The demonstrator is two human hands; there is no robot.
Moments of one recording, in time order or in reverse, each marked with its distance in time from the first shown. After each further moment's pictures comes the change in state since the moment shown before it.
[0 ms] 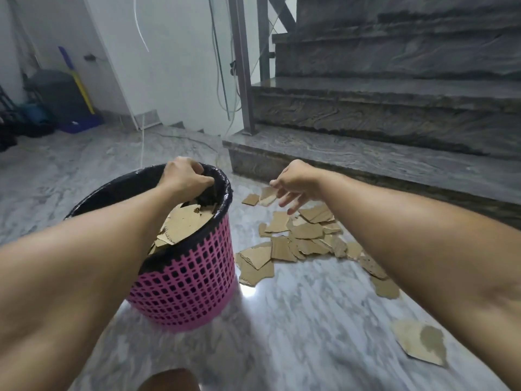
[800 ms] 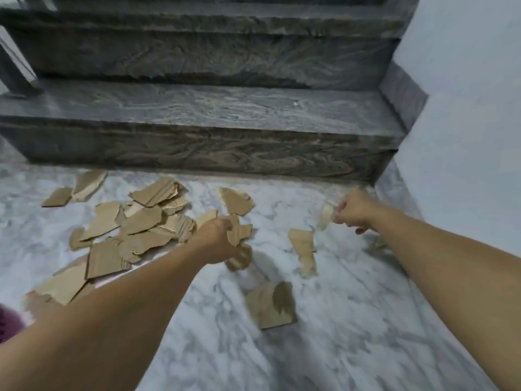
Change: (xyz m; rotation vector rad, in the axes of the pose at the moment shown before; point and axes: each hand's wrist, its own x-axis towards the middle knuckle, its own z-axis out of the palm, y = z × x) left_hand -0.117 0.183 0.381 0.276 -0.837 0.396; right_hand -0.128 0.415 -0.217 -0.211 0.419 0.707
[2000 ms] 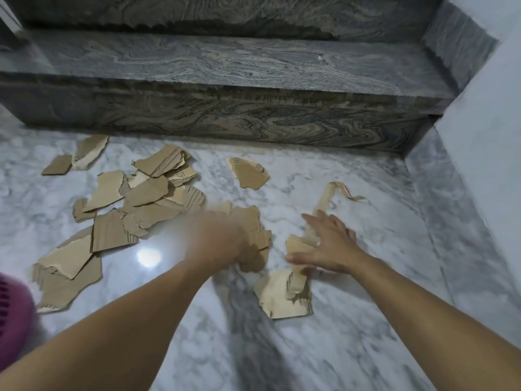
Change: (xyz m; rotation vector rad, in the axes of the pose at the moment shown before) left_hand 0.012 -0.054 0.068 0.008 0.281 -0.033; right_hand -0.038 -0.004 0.131 -0.110 -0.152 -0.235
